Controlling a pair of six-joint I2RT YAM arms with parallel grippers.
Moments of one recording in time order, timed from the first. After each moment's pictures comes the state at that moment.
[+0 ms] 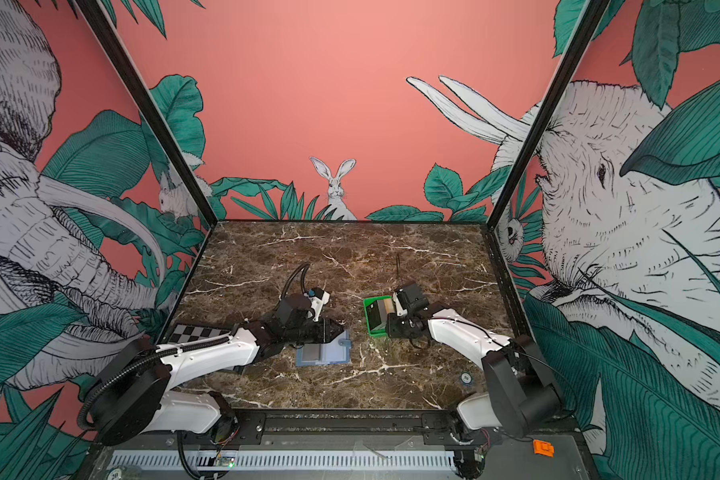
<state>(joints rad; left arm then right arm) -0.81 1.37 0.61 0.07 0.30 -0.74 0.51 1.40 0.73 -0.45 -0.18 0.43</state>
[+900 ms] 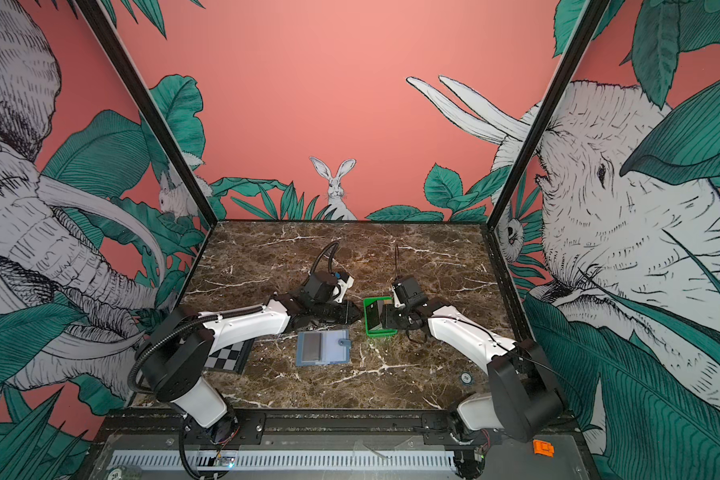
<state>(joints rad) -0.81 1.68 1.00 -0.08 0.37 -0.66 0.51 1.38 0.81 -0.45 -0.13 0.47</state>
